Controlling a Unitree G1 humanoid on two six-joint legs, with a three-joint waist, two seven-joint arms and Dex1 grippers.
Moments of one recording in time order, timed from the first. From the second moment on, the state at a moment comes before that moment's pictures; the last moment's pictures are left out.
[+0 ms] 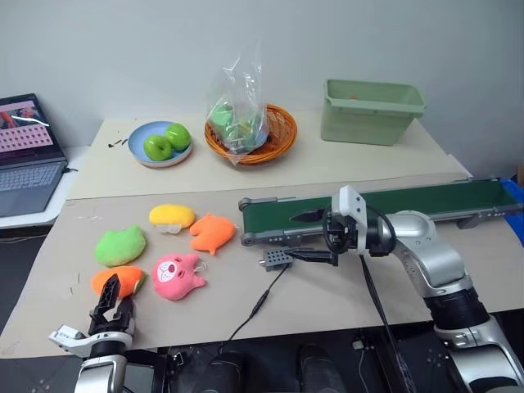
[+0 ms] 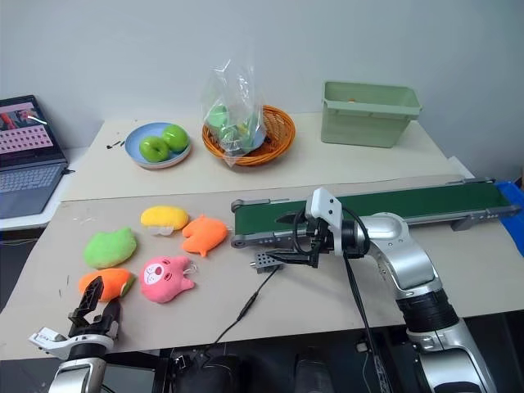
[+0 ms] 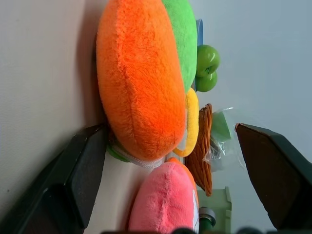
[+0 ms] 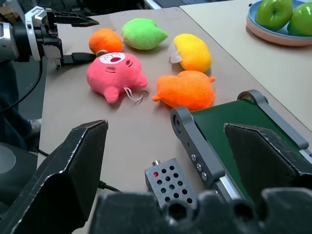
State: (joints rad) left arm 0.29 -0.01 0.70 -0.06 -1.53 0.49 -0.16; right arm -0.48 -0.60 0.16 -0.10 0.38 0.37 1.12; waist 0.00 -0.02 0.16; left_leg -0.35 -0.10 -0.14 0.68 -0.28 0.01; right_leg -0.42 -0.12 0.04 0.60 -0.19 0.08
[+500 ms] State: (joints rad) left arm 0.26 0.00 0.71 0.02 -1.52 0.46 -0.19; right arm -0.49 -0.60 0.16 -0.05 0.35 0.34 1.12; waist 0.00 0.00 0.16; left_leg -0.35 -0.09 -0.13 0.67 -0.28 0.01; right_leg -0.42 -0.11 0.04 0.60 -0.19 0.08
